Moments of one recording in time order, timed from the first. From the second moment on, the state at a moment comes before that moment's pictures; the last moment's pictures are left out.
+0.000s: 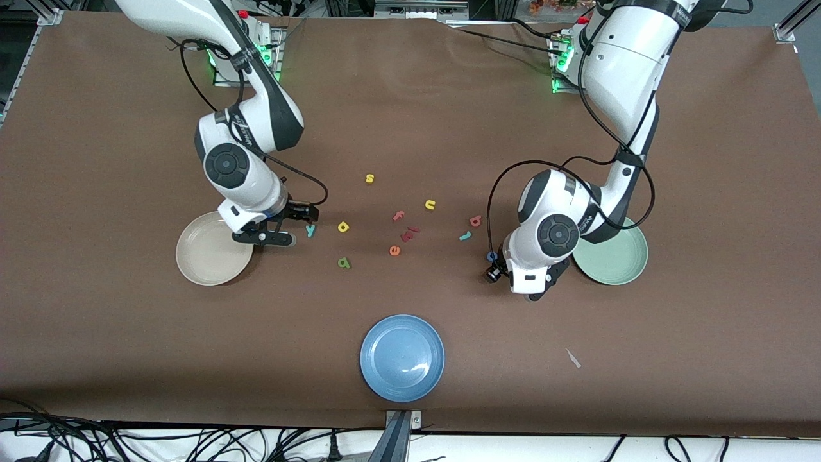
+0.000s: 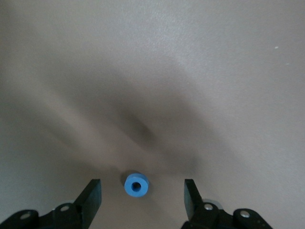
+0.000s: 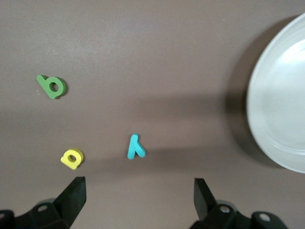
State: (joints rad) left arm -0.37 0.74 -0.05 -1.55 -0.14 2.22 -1.15; right arm 0.37 0.41 0.05 -1.97 0.00 2.32 0.49
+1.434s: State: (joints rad) left arm -0.40 0.74 -0.05 -1.66 -0.14 2.34 -1.13; right arm 0.39 0.54 0.05 -2.03 0.00 2.56 0.49
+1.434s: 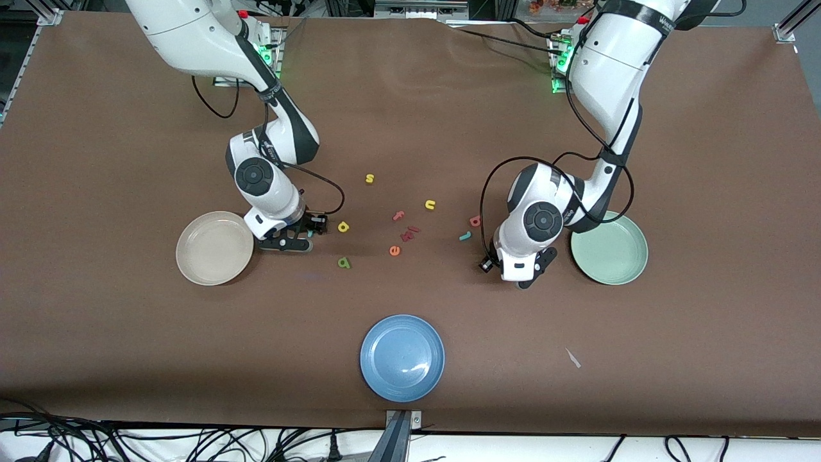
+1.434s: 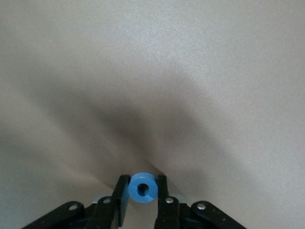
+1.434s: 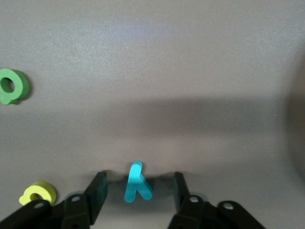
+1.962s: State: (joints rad) left arm -0.30 0.55 -0.02 -1.64 -0.13 2.01 -0.80; right arm 0.38 0.54 0.04 -2.03 0.00 2.56 0.49
